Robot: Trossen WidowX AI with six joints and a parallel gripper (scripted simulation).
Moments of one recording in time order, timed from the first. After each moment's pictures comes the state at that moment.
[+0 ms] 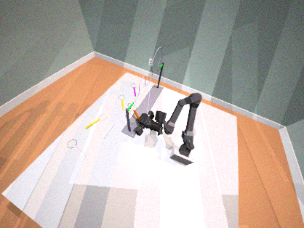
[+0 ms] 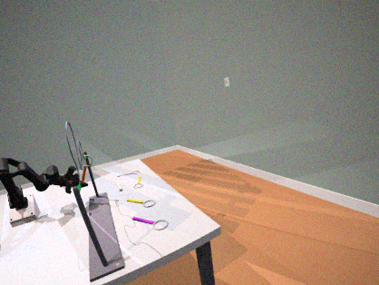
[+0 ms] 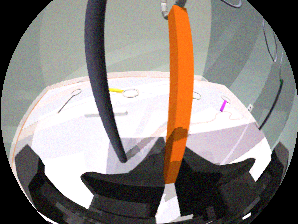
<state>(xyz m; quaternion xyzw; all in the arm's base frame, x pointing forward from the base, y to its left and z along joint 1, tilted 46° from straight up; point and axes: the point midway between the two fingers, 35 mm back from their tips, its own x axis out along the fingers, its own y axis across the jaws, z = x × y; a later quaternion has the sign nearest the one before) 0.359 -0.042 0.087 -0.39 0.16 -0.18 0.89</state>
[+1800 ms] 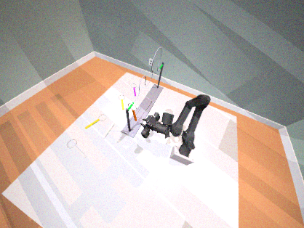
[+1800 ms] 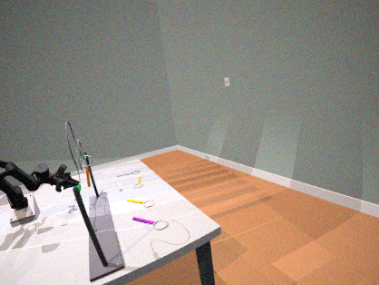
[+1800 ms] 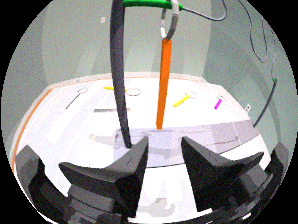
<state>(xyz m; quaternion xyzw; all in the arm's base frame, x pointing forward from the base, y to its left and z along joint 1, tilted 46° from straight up) 0.315 -0.019 0.094 -0.39 0.16 -0.17 0.89</state>
